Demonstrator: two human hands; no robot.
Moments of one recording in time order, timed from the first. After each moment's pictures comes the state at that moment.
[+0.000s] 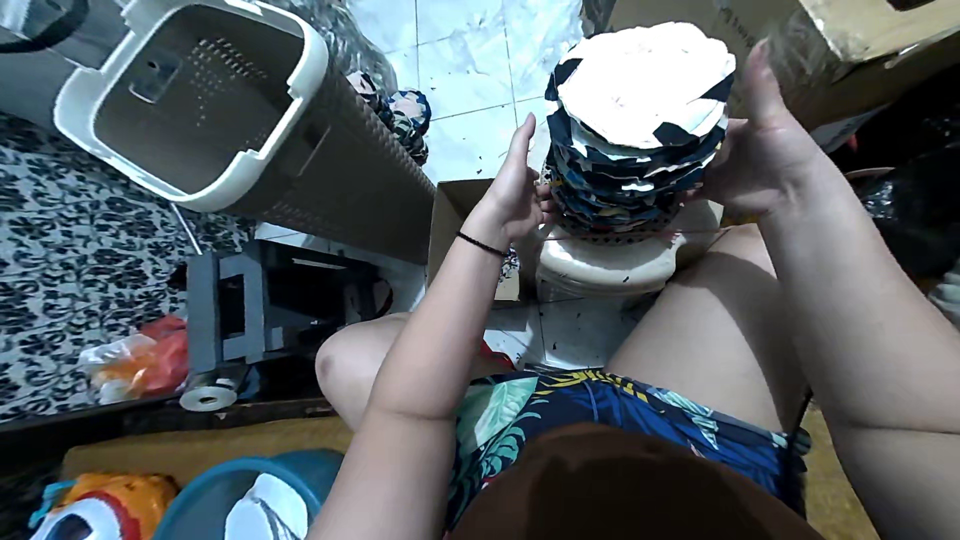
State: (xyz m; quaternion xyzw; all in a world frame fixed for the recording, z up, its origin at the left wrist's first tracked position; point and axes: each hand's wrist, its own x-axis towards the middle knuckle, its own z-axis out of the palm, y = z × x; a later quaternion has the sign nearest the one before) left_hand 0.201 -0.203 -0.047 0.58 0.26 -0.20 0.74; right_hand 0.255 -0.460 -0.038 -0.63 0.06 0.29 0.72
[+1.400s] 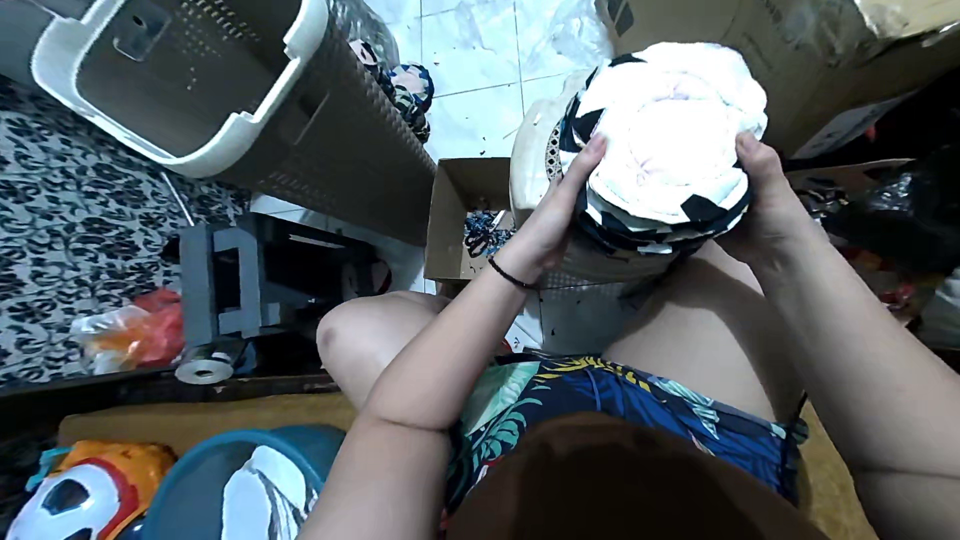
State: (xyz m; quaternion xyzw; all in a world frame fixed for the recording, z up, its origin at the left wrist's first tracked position) left_hand 0.149 -0.236 -0.066 0.59 0.05 -0.15 0.79; right_hand 0.191 -0.459 -0.076 -0.59 -0.06 0.18 0.78
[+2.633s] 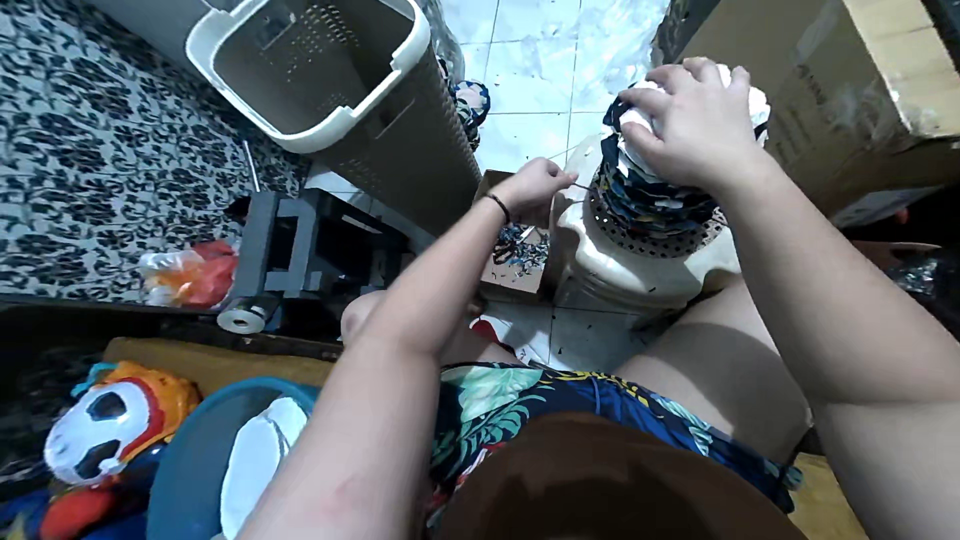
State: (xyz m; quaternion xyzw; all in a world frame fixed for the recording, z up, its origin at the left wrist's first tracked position) left_hand 0.217 -0.124 -0.073 0.89 0.08 -0.21 0.39; right_hand 0.287 -0.346 -0.008 -0.93 -0.36 0.00 0.11
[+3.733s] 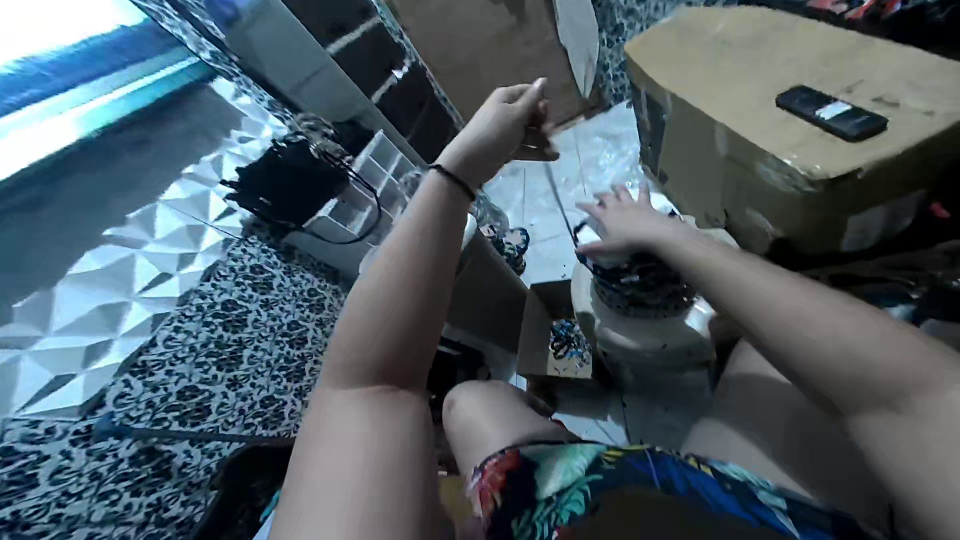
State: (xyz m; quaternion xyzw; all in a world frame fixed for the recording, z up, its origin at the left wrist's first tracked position) left_hand 0.242 -0.201 0.213 0.89 -0.04 -0.01 0.46; right_hand 0.289 -0.353 0.014 -0.90 -0.36 0.04 0.22
